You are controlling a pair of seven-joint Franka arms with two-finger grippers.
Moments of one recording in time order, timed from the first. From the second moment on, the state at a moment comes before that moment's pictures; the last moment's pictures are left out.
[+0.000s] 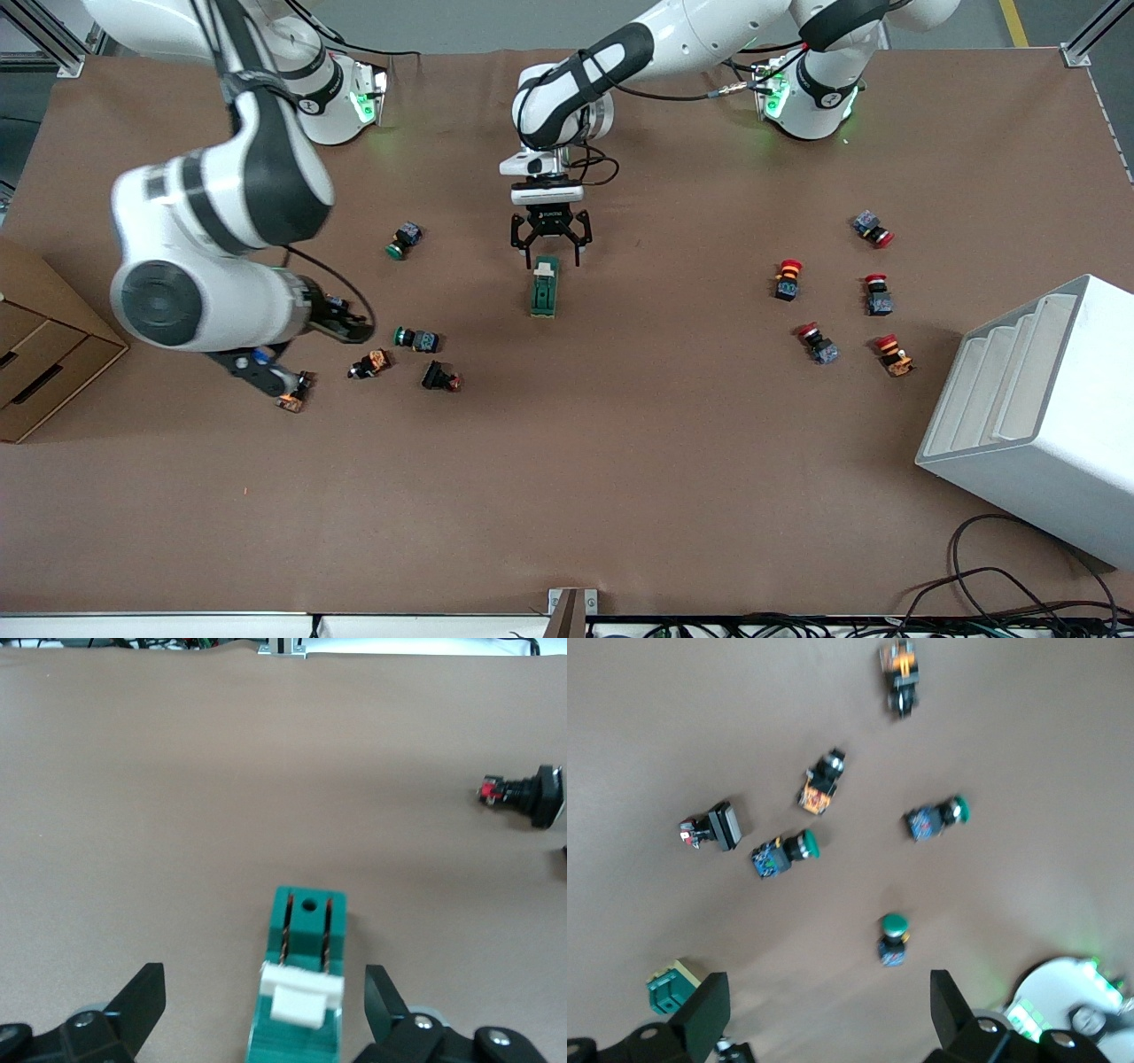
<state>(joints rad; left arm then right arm) -0.60 0.77 -0.68 -1.85 1.63 1.98 -2.31 0.34 0.46 -0.14 -1.26 0.13 1.39 0.70</state>
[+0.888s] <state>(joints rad) 0.07 0.75 -1.13 -1.47 1.10 1.95 -1.48 -0.01 0.29 -0.14 -1.26 0.02 1.34 -0.05</state>
